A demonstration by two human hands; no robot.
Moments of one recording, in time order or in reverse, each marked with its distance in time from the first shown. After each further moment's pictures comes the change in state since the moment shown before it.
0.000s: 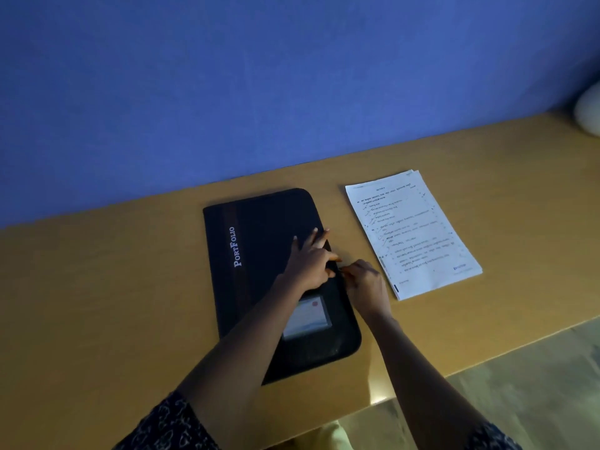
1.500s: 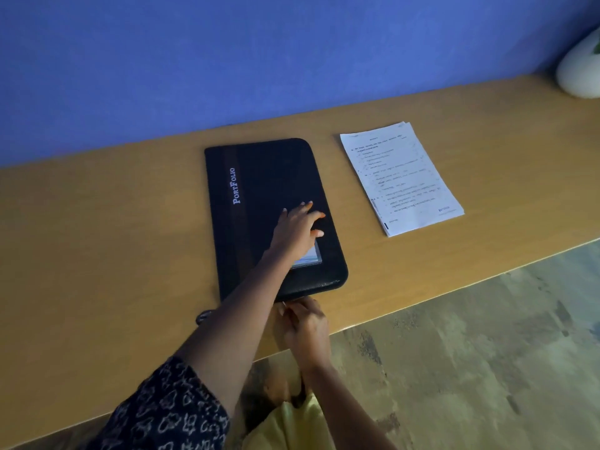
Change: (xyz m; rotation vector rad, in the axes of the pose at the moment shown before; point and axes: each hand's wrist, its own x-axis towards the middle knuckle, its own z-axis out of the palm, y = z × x) left_hand -0.074 0.003 0.044 -0.122 0.190 -0.050; right_hand -0.205 -0.105 0.068 0.182 0.022 0.100
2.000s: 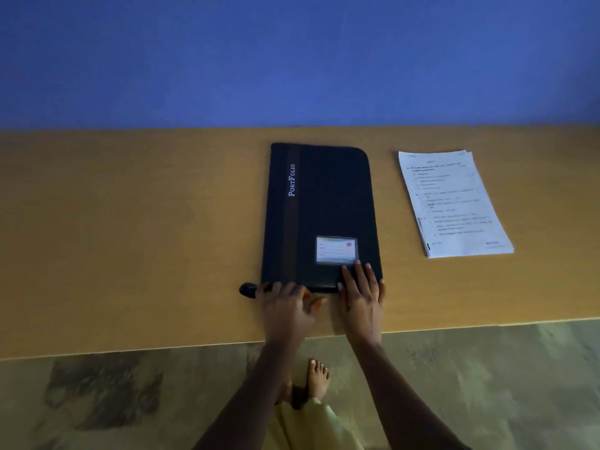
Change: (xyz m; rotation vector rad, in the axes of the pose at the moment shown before) left_hand -0.186 -0.008 0.054 0.186 0.391 -0.451; right_hand 0.036 0.033 -0.031 -0.369 -0.014 -0.130
